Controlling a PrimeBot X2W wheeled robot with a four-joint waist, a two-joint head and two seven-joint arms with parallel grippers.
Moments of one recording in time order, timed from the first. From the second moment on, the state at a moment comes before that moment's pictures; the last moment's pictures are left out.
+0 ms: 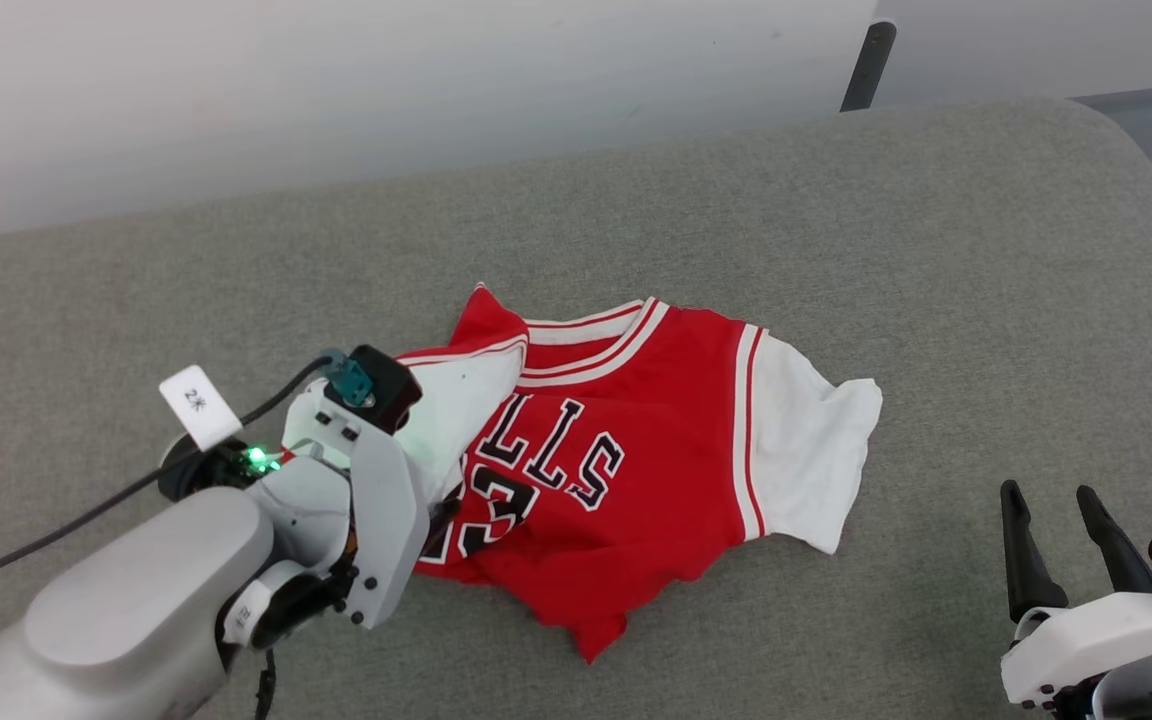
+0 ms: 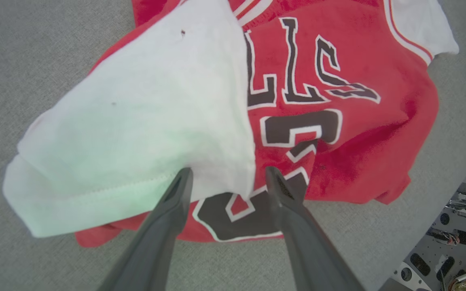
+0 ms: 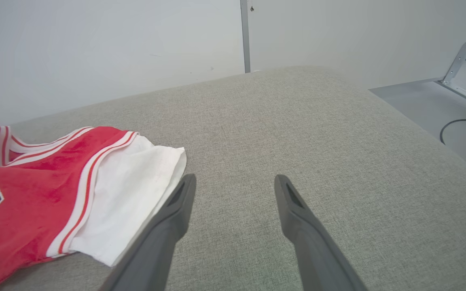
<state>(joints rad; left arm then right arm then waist) -0.79 0.72 -1.06 0.14 -1.00 0.09 0.55 -0.07 -0.06 -0.14 0.14 0.21 0.13 0.00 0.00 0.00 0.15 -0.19</state>
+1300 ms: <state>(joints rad) -0.98 0.70 -1.00 0.36 -0.92 0.02 0.43 -0.11 -0.05 -0.11 0.17 0.20 0.13 -0.02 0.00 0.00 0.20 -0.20</state>
